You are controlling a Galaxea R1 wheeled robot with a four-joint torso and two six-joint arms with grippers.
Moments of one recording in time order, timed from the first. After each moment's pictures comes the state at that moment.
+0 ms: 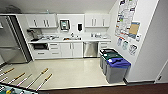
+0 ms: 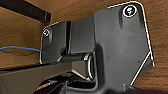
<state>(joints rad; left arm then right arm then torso) 1.41 2.79 -2.37 -0.03 0.09 0.05 -1.53 2.75 -2.27 0.03 0.09 0.00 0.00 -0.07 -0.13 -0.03</state>
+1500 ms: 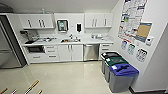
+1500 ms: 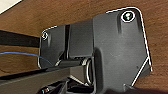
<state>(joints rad) 1.41 2.78 -2.38 -0.03 0.07 0.04 -1.50 2.76 -2.29 0.03 0.09 0.00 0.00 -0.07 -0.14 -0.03</state>
